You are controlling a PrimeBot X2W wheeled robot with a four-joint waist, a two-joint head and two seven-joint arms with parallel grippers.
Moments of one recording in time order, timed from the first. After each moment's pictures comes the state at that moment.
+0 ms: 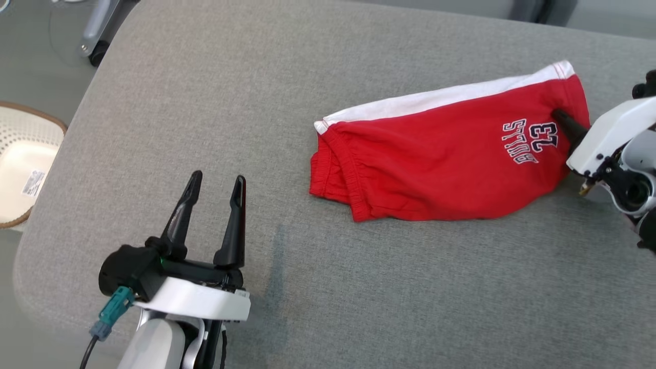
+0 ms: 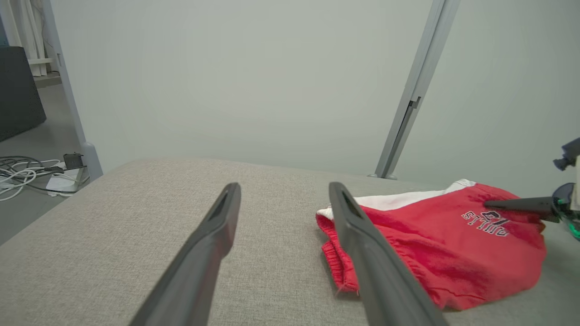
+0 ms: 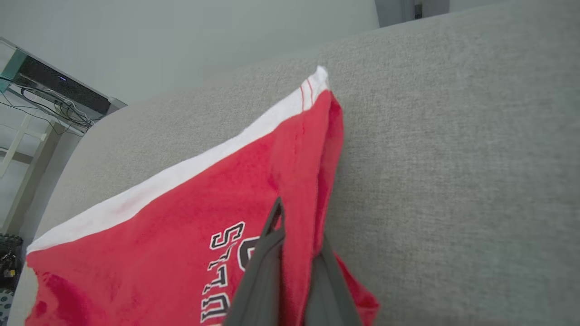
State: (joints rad) left arm -0.18 0.09 -0.22 0.07 -0.36 -0.02 -0.26; right arm -1.07 -0.48 1.11 0.98 1.55 0.13 0.07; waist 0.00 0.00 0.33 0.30
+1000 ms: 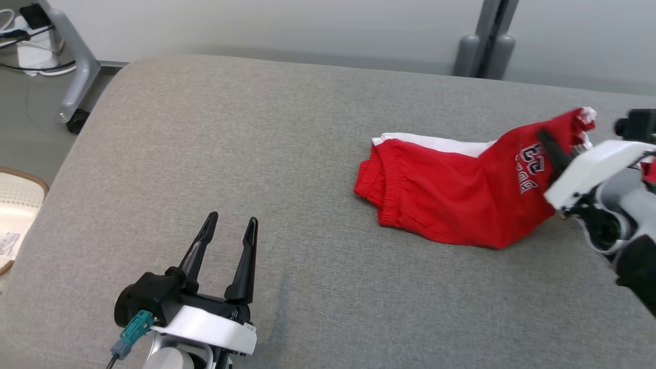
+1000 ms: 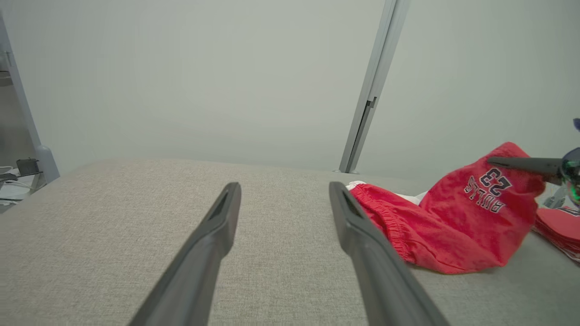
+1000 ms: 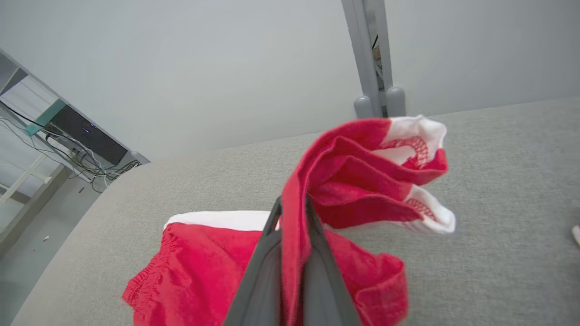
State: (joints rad) left arm -0.10 0.06 -0.20 0.16 -0.30 -0.08 -0.26; right arm -0.93 -0.50 1.10 0.88 1.50 0.13 -0.16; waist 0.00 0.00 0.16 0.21
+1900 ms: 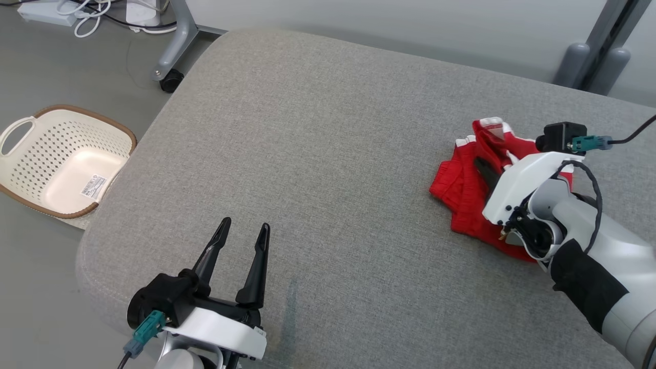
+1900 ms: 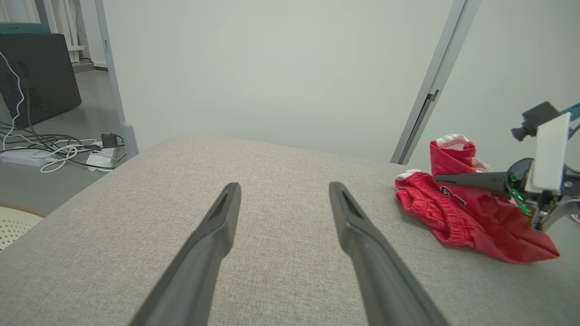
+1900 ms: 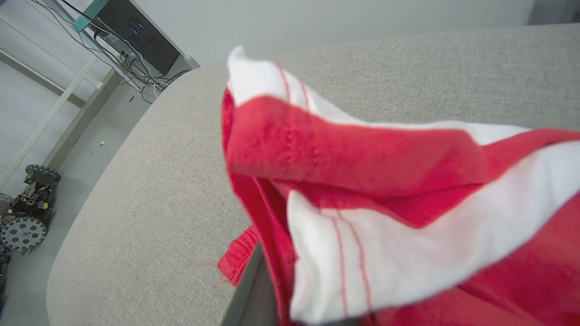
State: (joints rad) left arm -0.11 0.05 -0.24 0.19 -0.32 -0.08 -0.26; right arm -0.98 -0.25 1.18 1.09 1.49 0.13 -0.07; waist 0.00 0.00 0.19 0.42
